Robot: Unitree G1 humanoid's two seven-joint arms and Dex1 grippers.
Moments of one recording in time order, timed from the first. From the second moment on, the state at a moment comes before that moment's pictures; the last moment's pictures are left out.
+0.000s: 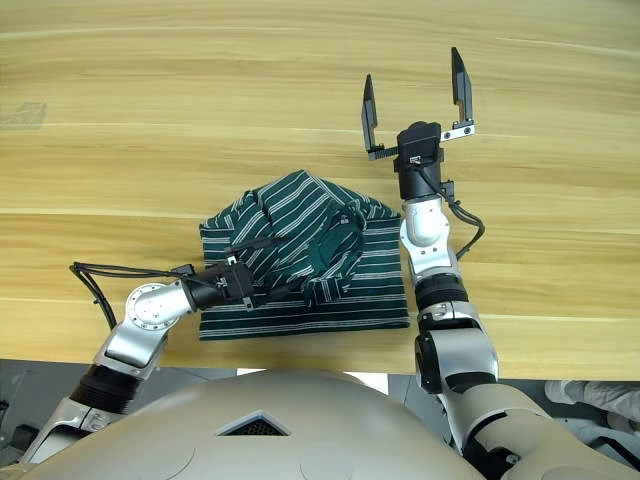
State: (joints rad) left arm 0.21 0.48 -0.37 -0.04 0.01 -0.42 -0.73; right arm -0.33 -0.16 0.04 0.74 -0.25 -0.94 -0.15
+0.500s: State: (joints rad) left arm 0.18 0.43 -0.39 0.02 0.10 -0.44 -0.66; right arm -0.33 -0.16 0.04 0.76 -0.26 -0.94 -0.16
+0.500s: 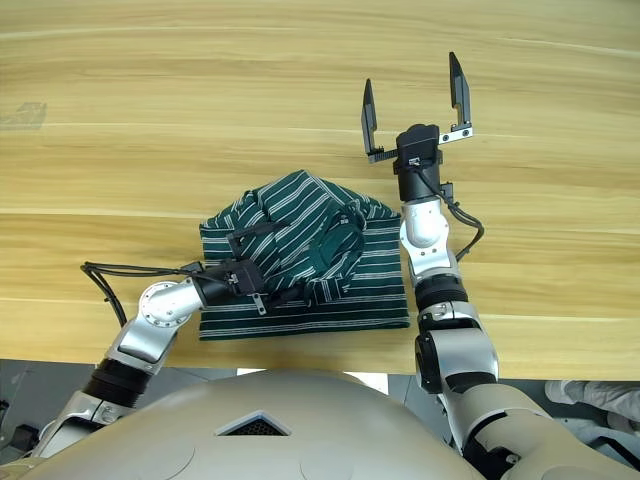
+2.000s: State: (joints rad) left arm 0.16 0.42 -0.39 0.08 0.08 -0.51 -0.65; right arm -0.34 -0.17 0.05 0.79 -0.31 -0.95 -0.19
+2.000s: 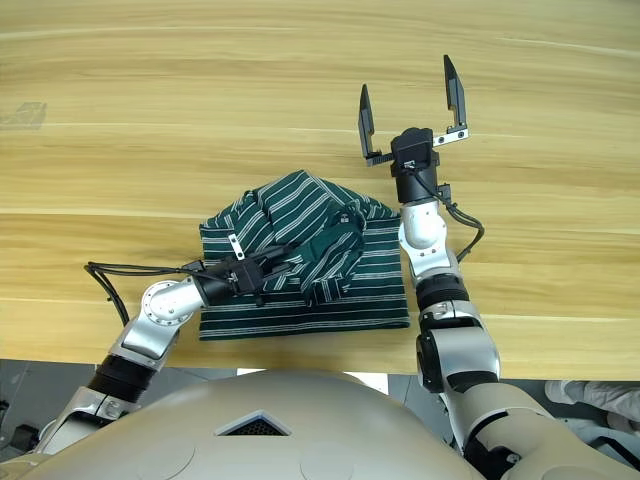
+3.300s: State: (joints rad) left arm 0.16 0.31 -0.37 -0.03 0.13 -0.46 -0.46; right arm 0.51 -0.63 0.28 -0.68 0.62 0.52 0.33
